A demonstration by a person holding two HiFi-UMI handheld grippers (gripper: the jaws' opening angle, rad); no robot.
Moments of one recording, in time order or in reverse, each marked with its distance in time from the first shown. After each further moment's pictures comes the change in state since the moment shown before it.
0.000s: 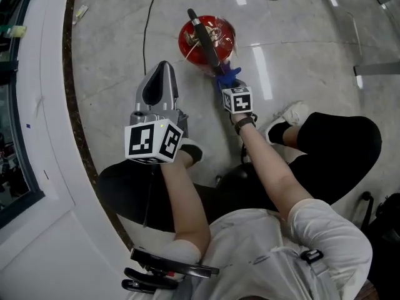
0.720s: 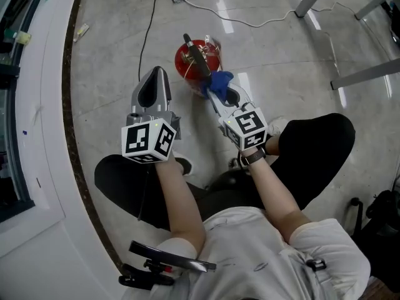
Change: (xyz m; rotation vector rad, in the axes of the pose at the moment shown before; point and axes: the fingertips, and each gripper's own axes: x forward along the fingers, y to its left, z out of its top) left arm -0.008 -0.011 0.057 -0.004 -0.123 0.000; right arm -0.211 0.108 0.187 -0.306 -0.501 0.184
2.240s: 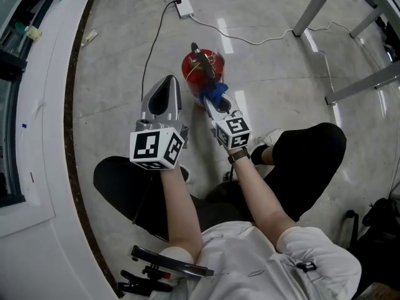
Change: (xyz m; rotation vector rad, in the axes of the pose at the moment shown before) left arm -0.035 -0.026 0.020 -0.006 -0.073 -0.045; right arm 0.023 0.002 -0.046 0.047 -0.085 -0.041
